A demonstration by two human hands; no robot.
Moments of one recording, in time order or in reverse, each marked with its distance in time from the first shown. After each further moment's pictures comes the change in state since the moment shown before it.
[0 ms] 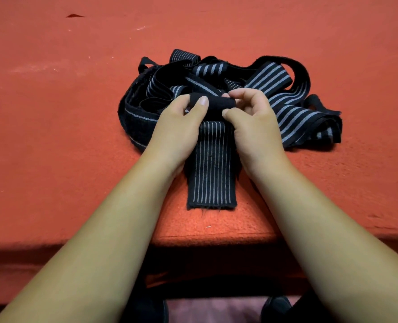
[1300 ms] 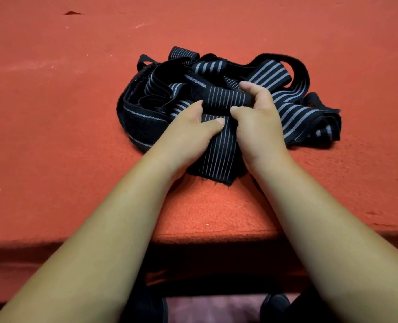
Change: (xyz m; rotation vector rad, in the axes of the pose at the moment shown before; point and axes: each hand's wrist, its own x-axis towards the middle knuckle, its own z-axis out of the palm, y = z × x) left_hand -0.007 0.000 0.005 -0.023 -0.299 -0.021; right_hand -0.001 -0.008 0.001 -0.045 0.032 0.051
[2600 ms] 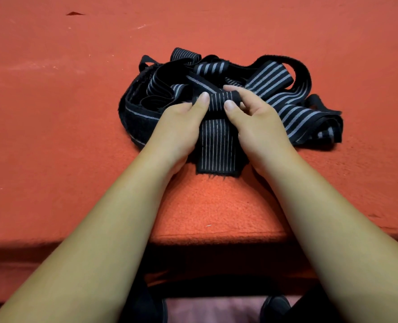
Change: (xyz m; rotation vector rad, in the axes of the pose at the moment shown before) left_hand 0.010 -0.004 -0.012 -0.021 0.193 -0.063; right_hand 0.012 0.014 -0.012 -0.141 -0.176 -0.117
